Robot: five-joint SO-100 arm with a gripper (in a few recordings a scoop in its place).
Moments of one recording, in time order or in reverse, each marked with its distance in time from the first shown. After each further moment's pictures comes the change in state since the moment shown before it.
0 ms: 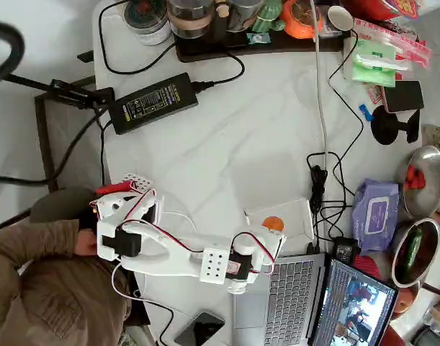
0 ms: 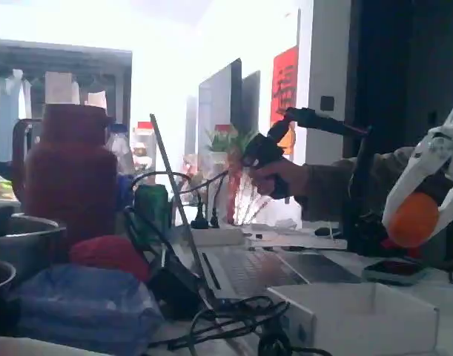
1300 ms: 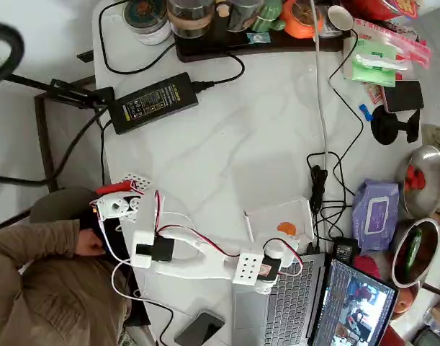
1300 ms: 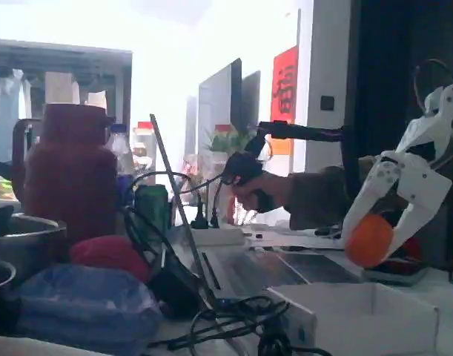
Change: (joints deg) arm 3.0 -22.1 -17.2 -0.9 0.0
